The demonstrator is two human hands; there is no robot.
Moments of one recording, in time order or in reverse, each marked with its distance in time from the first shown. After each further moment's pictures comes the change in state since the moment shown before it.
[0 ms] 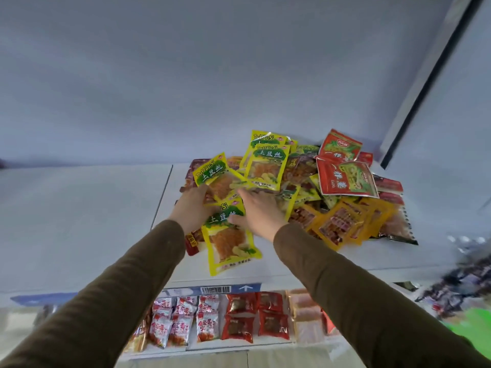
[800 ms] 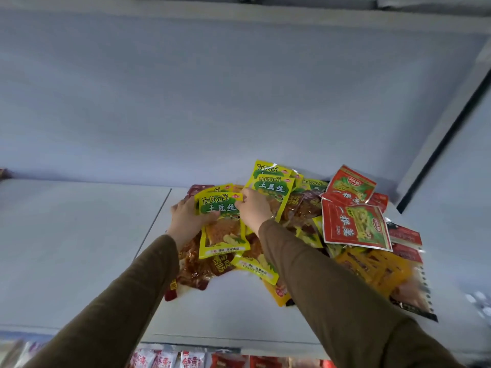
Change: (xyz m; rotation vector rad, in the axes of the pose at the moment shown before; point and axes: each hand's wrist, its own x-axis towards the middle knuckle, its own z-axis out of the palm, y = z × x) left_hand 0.065 0.002 0.011 -0.278 0.166 -0.224; right_hand 0.106 0.023 -0.028 0.533 0.174 0.175
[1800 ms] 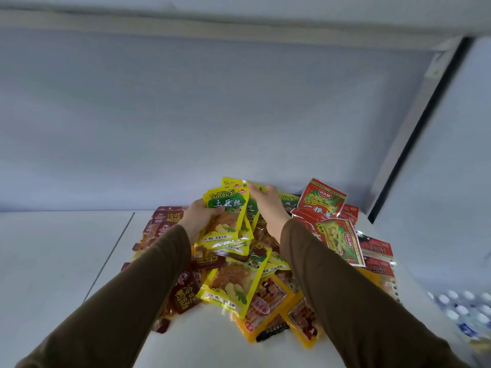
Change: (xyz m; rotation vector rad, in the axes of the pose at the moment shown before) left_hand 0.066 0.084 0.067 -0.700 -0.300 -0.193; right_hand 0.039 0.050 -0.091 0.722 0.104 0.242
